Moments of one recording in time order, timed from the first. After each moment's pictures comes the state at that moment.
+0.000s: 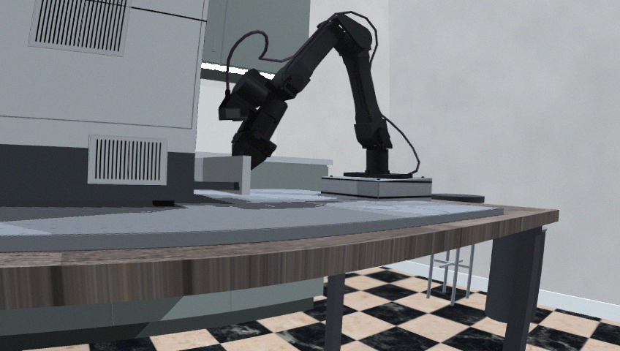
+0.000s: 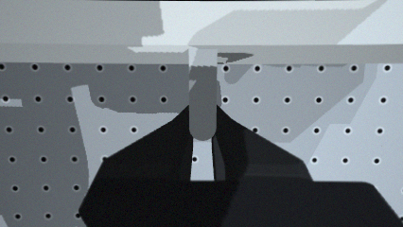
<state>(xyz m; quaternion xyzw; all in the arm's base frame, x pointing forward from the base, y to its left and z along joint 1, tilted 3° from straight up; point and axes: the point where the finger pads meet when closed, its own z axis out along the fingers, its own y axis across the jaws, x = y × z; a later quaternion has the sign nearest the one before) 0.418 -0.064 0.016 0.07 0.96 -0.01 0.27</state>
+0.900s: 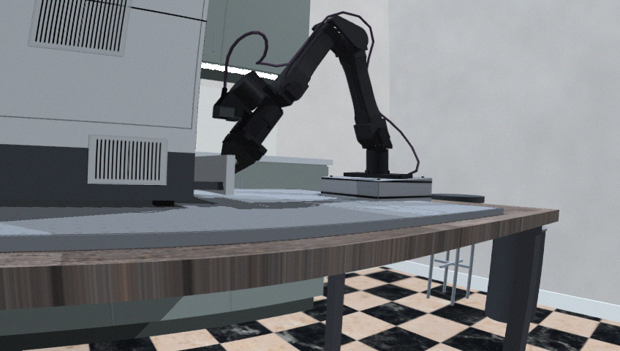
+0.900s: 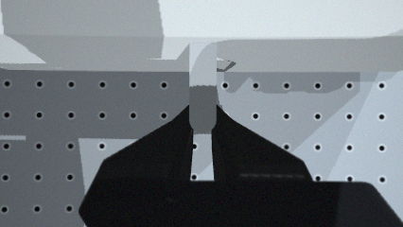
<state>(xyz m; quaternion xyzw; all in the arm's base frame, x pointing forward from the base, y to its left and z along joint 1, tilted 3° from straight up) 0.449 -0.069 0.018 0.07 0.94 -0.02 0.34</state>
